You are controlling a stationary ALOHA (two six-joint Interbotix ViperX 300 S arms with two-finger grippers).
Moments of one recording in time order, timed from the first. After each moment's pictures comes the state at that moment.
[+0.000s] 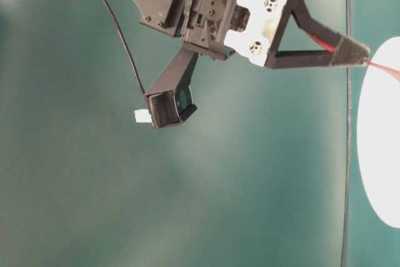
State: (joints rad) left arm 0.02 -0.96 1.18 0.02 -0.20 0.00; right arm -0.13 0.02 0.43 0.20 0.67 0.05
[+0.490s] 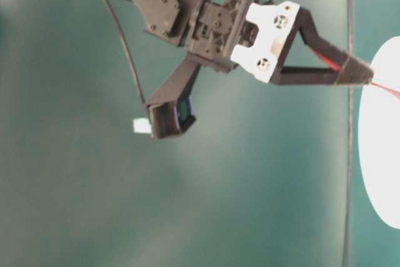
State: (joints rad) left arm 0.02 -0.96 1.18 0.02 -0.20 0.00; right arm -0.12 0.05 0.41 0.19 0.60 0.05
